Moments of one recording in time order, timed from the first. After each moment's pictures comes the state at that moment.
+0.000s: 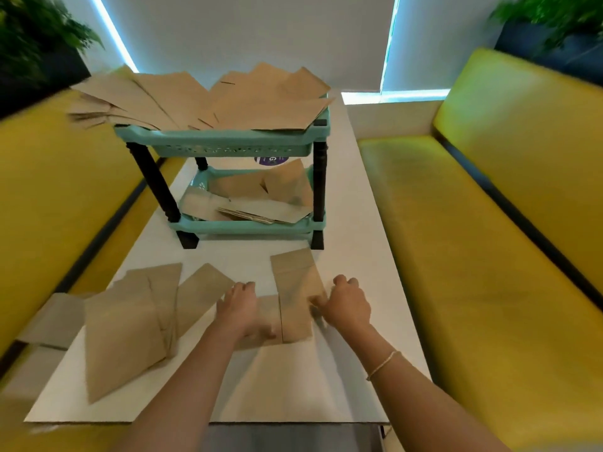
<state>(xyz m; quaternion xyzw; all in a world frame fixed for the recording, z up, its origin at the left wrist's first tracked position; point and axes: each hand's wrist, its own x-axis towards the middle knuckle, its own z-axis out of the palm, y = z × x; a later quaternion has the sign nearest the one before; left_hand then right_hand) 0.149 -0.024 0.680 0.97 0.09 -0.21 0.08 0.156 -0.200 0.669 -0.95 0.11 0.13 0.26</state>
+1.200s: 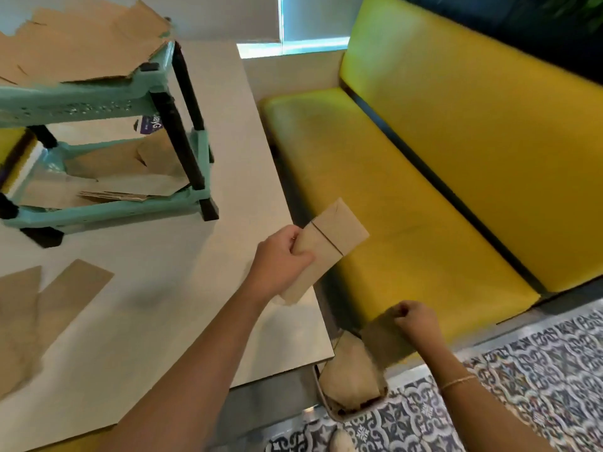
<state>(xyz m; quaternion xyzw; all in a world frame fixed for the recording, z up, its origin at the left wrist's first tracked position) 0.125 -0.235 0.731 0.89 -0.09 -0.16 0.42 0.038 -0.474 0.580 -0.91 0.31 0.14 0.26</state>
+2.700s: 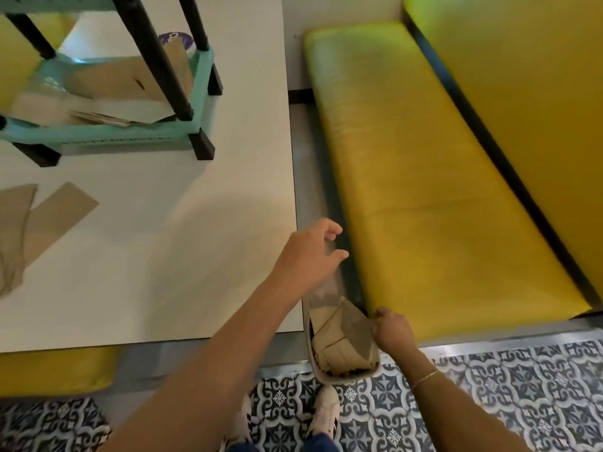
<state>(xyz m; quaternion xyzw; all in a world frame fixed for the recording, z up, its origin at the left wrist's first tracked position) 0.096 -0.308 0.672 0.91 -0.05 -0.16 0.38 0.027 -0.479 0.501 -0.92 0.16 0.30 0.18</state>
